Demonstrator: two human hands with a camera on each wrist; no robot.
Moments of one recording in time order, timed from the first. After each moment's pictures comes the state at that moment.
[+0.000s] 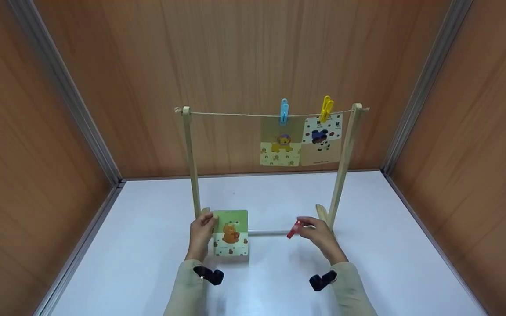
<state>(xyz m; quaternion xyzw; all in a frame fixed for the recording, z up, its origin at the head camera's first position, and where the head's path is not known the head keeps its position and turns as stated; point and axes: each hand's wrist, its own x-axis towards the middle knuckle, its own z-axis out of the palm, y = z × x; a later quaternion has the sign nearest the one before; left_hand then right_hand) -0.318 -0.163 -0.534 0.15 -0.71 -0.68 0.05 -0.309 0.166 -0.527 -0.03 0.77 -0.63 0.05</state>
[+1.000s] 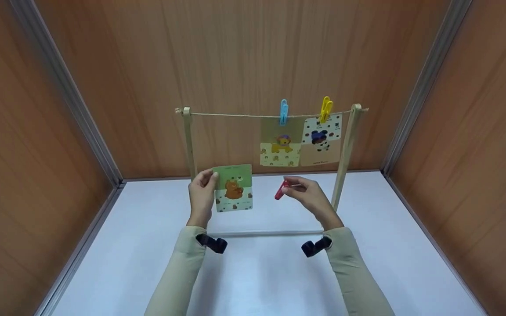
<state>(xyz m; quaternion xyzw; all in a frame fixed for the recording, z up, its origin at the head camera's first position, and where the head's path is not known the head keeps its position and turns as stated) -0.336 -0.142 -0.416 0.06 -0.69 -0.70 0.19 -0.331 0.137 -0.407 -0.11 0.81 -0.58 0.04</state>
